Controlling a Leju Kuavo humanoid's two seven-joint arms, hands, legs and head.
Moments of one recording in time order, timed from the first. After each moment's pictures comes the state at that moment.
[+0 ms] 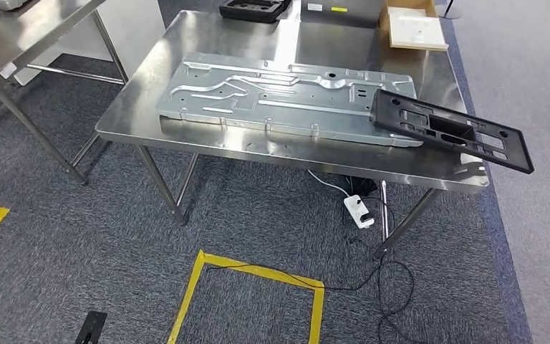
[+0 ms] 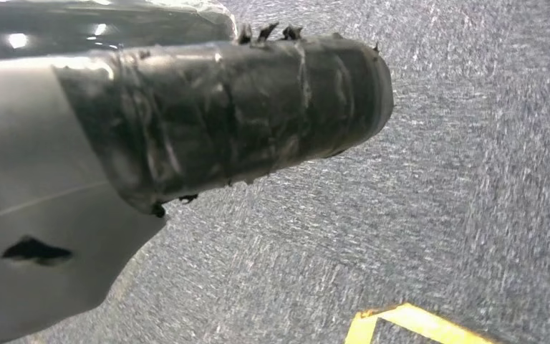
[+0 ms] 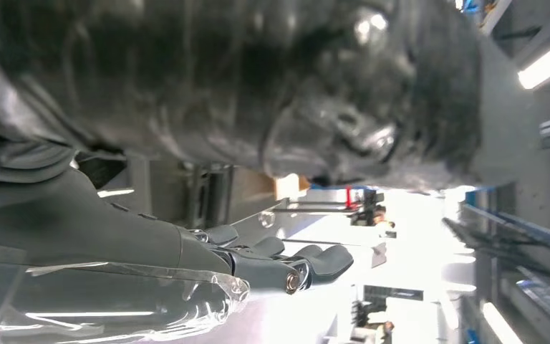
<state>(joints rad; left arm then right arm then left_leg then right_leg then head) -0.16 -0.08 1.45 -0.09 -1.46 0.36 -0.23 0.28 -0.34 -0.12 -2.29 0.03 -0.70 0.03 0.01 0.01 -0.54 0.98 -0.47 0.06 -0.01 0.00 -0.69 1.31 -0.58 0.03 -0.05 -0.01</state>
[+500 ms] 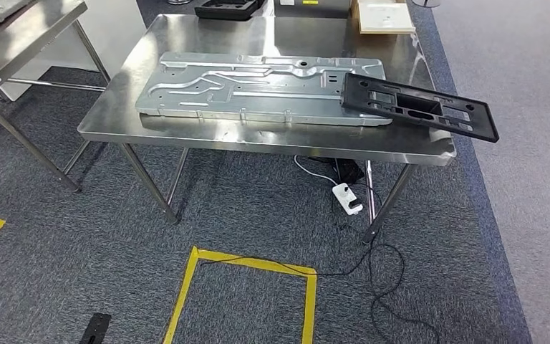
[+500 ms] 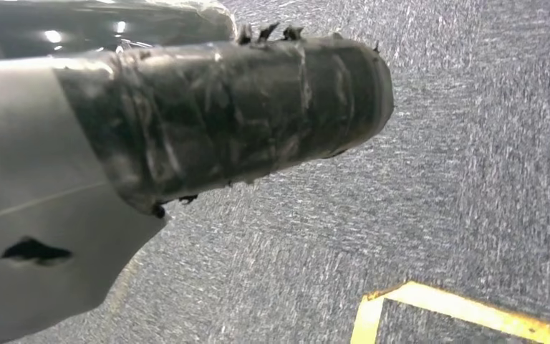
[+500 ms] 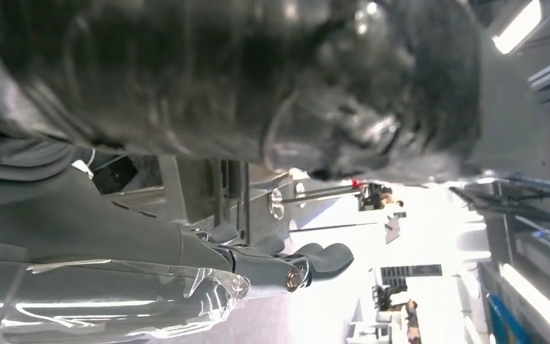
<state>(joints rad) -0.16 -0.09 1.45 -0.09 -1.48 0.34 -0.26 0.31 -0.30 -0.15 -2.29 -0.08 -0.70 -0.03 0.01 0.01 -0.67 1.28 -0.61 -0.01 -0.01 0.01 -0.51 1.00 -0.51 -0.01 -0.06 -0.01</state>
